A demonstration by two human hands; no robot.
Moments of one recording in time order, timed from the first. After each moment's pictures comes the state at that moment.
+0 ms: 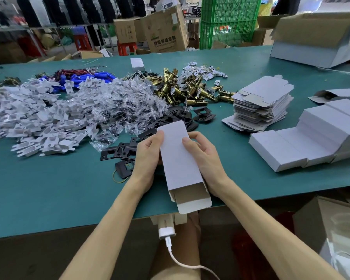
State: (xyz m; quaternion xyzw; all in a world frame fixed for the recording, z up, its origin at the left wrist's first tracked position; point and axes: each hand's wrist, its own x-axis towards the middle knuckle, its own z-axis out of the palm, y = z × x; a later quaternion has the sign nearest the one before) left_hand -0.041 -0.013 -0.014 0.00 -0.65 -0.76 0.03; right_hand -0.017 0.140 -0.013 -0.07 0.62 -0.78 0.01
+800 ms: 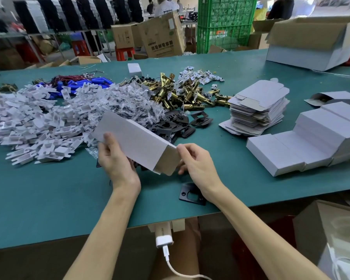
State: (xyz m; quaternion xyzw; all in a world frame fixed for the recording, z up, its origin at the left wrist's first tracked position) left_hand -0.049 -0.034 -0.004 0.12 -0.46 -0.83 0.31; right_hand -0.026 0.133 -0.021 -0.02 0.73 -0.69 -0.05
